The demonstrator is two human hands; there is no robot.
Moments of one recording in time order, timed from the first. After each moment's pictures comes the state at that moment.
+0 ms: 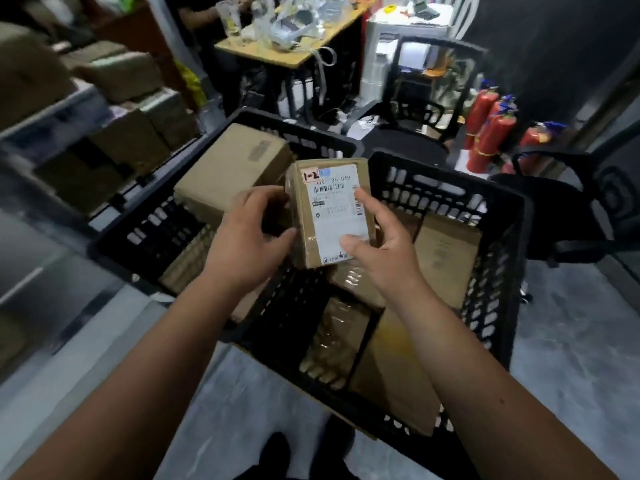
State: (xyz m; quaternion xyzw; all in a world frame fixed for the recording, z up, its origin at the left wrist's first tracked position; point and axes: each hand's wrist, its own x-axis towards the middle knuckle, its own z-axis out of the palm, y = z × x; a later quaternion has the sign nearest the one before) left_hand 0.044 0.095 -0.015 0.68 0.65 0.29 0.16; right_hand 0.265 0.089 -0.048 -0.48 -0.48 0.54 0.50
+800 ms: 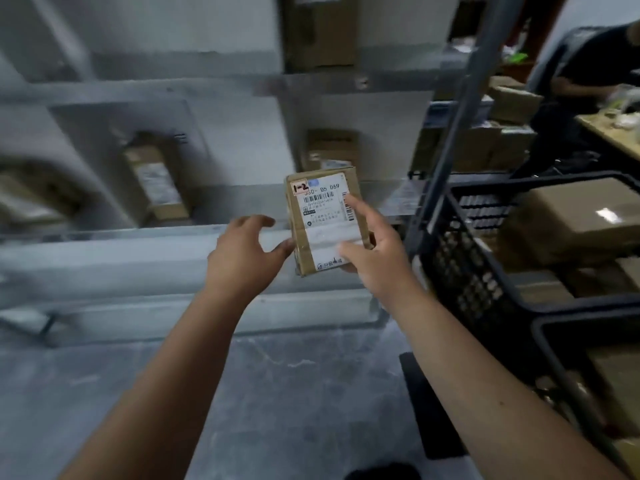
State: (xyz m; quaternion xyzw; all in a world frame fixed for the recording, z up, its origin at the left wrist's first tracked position) left_hand -0.165 -0.359 0.005 0.20 0.94 0.28 -0.02; right_hand -0.050 -0.183 -0.003 -0.15 -0.69 0.68 0.19
